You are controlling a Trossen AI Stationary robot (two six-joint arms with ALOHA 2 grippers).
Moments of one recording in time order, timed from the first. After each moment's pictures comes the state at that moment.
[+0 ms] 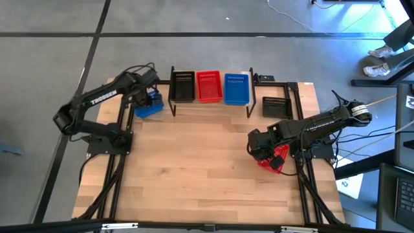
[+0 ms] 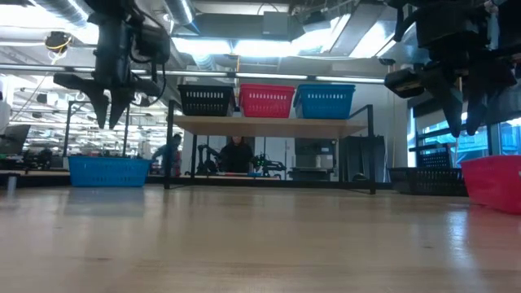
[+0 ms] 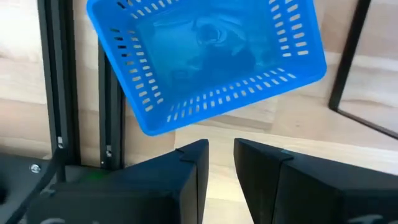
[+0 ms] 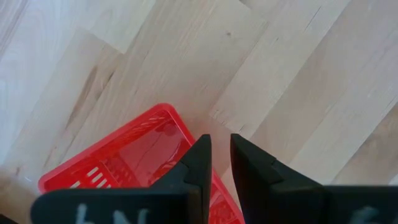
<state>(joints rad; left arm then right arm) 0.79 1.24 0.98 -1.16 -0.10 -0.94 0.22 1.30 0.87 -0.90 -0.09 -0.37</state>
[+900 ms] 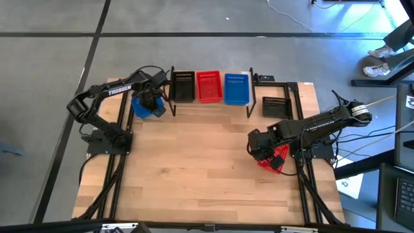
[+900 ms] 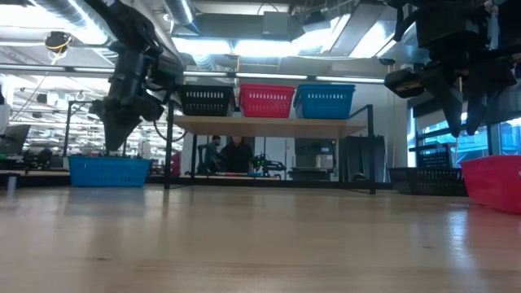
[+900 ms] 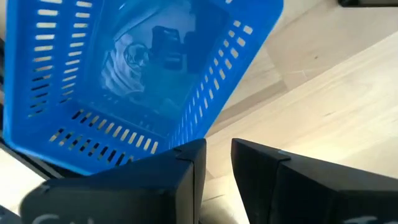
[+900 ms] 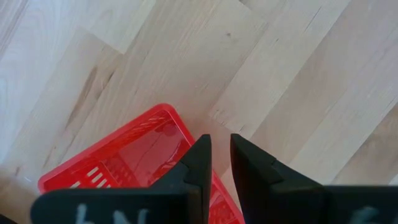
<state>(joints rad) 0.81 1.47 0.98 -1.09 -0.03 -0.16 0.22 1.30 0.87 -0.90 -0.09 -0.37</state>
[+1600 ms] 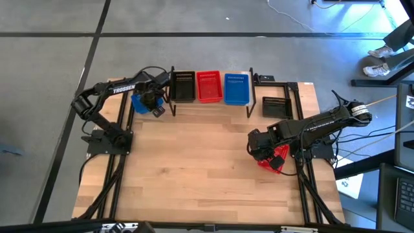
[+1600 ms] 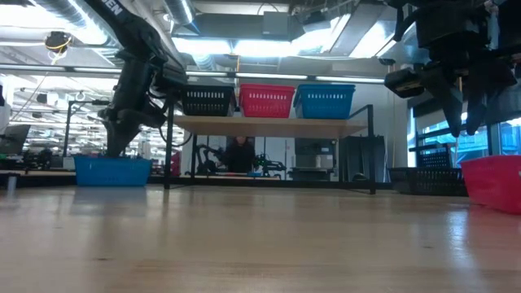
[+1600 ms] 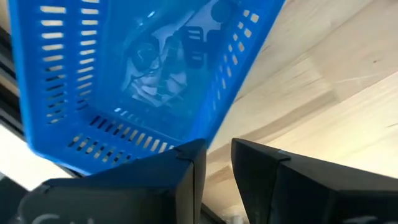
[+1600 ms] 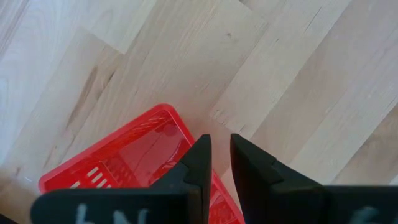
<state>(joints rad) 0.80 1.53 0.98 -1.05 -0.18 -0.03 0.22 1.30 0.87 -0.90 -0.09 -0.37</state>
